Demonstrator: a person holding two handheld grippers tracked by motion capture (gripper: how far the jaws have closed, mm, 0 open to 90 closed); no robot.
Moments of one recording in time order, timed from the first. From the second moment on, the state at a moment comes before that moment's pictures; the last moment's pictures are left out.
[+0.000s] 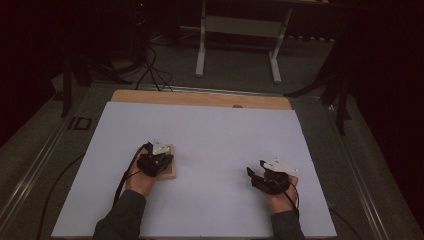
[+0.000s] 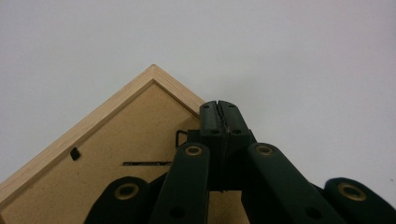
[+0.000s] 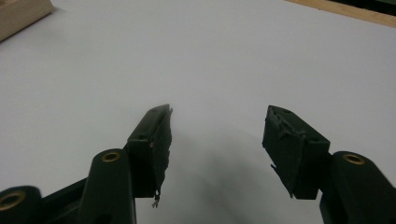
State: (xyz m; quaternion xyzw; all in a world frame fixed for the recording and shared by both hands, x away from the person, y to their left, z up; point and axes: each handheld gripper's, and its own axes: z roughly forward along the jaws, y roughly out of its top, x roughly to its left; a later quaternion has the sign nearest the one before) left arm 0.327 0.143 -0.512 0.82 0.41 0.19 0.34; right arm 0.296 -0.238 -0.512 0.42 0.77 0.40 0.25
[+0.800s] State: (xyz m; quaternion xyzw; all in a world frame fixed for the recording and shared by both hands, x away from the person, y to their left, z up) left arm 0.344 0.107 -0.510 0.84 0.37 0.18 0.34; right arm 0.296 -0.239 -0.512 0.43 0.77 0.40 0.25
